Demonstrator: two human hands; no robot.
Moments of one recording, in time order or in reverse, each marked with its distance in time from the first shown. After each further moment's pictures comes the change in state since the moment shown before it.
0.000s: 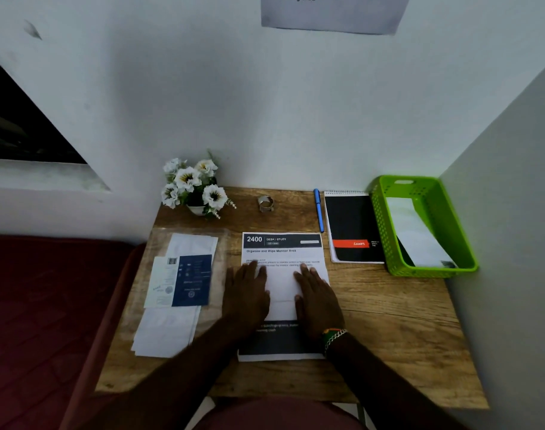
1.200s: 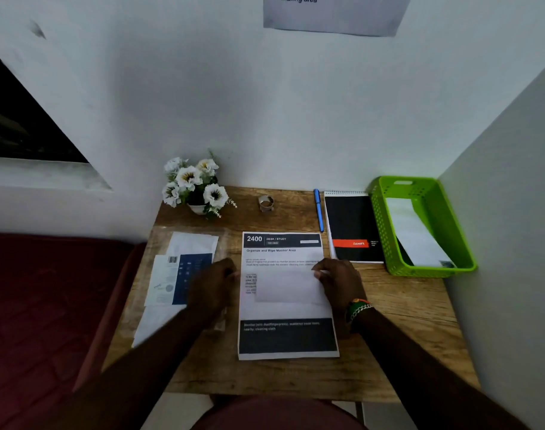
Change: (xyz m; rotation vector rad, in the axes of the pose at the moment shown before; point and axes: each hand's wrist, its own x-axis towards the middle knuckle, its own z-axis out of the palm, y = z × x) left_hand -0.006 -0.067 -0.018 -0.475 0.190 -0.048; right_hand 0.026 0.035 -0.051 0.222 0.199 0.063
